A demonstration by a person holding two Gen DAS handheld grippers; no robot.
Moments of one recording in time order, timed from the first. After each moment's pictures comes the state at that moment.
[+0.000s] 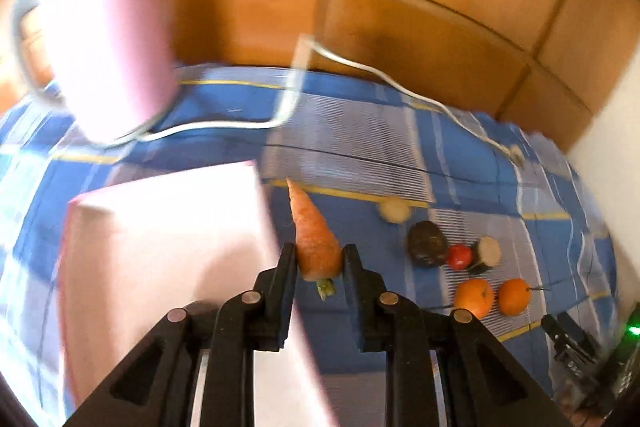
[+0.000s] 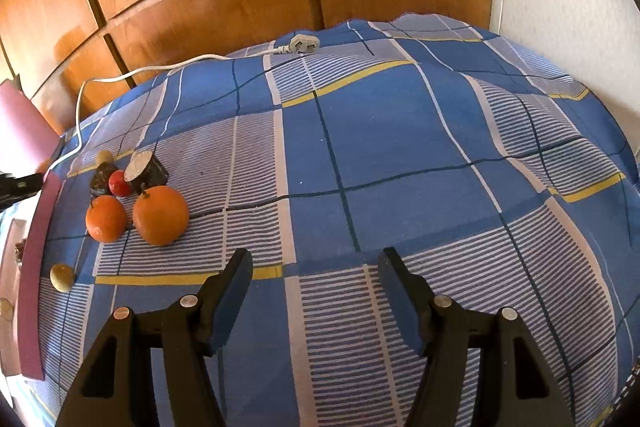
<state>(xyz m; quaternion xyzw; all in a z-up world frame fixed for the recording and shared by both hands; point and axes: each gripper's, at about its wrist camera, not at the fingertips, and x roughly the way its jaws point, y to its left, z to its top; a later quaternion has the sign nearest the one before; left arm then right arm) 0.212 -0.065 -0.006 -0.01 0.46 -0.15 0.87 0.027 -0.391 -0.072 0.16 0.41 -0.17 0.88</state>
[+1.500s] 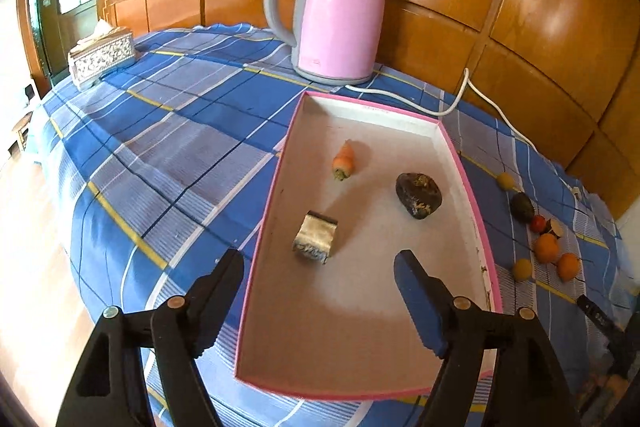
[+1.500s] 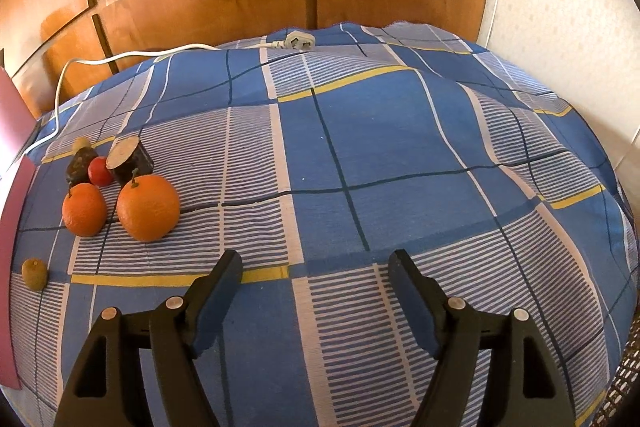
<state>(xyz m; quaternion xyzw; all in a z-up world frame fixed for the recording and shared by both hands) 0.059 0.069 -0.018 -0.10 0.41 0.02 0.90 0.039 -0.372 -0.076 0.11 0.42 -0.22 0.87</state>
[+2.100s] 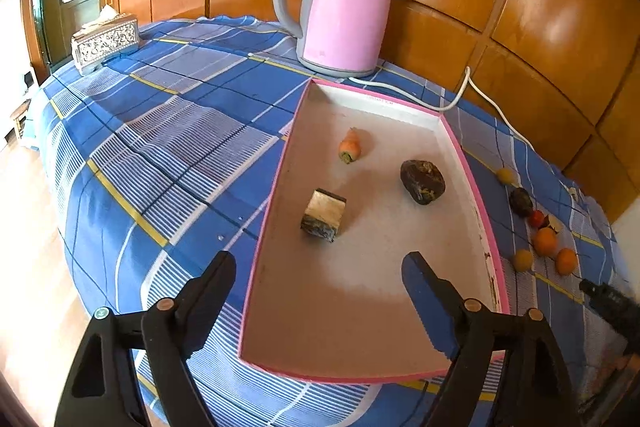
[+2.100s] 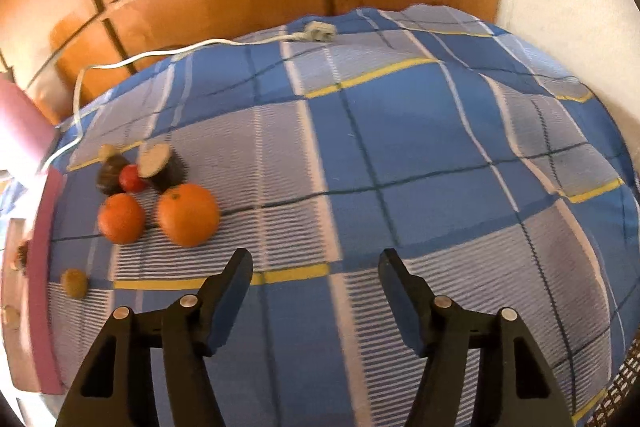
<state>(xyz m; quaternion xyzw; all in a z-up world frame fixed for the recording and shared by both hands) 0.047 0.073 -0.031 -0.11 0.41 0.02 0.90 0.048 -0.369 -0.061 0.16 0.44 -0.17 0.86</state>
